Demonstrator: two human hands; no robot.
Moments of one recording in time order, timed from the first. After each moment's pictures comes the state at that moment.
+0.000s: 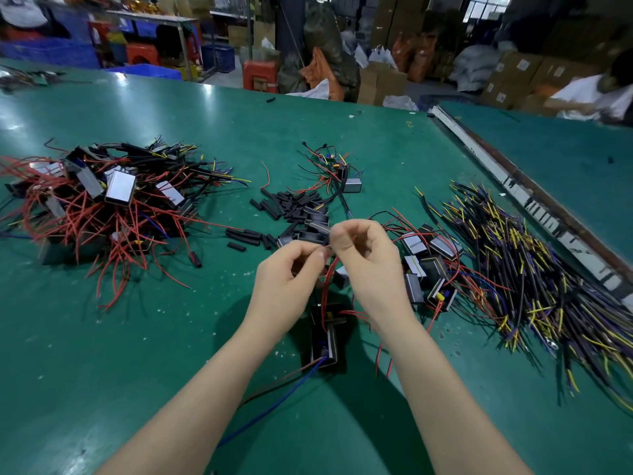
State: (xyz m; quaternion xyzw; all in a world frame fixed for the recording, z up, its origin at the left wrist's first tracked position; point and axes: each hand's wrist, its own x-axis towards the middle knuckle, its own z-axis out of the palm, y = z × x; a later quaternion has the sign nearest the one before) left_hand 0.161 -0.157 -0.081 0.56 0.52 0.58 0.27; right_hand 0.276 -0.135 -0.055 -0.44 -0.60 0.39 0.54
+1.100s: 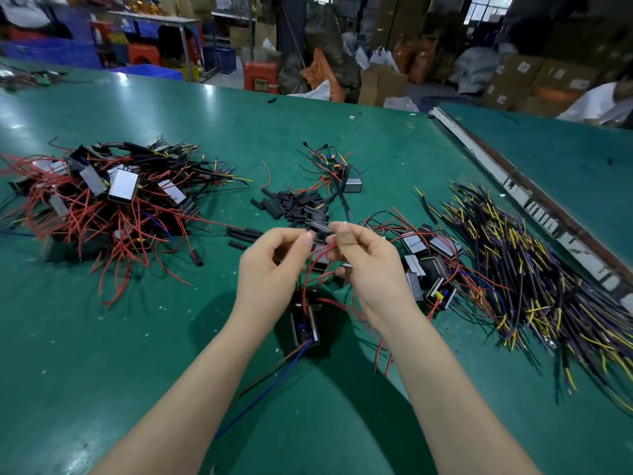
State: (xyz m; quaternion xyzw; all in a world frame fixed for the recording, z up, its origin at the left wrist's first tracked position) left_hand 0.150 -0.157 -0.073 0.51 0.50 0.65 0.26; right_hand 0.274 -0.134 -0.053 -0.41 -0.51 0.54 0.53
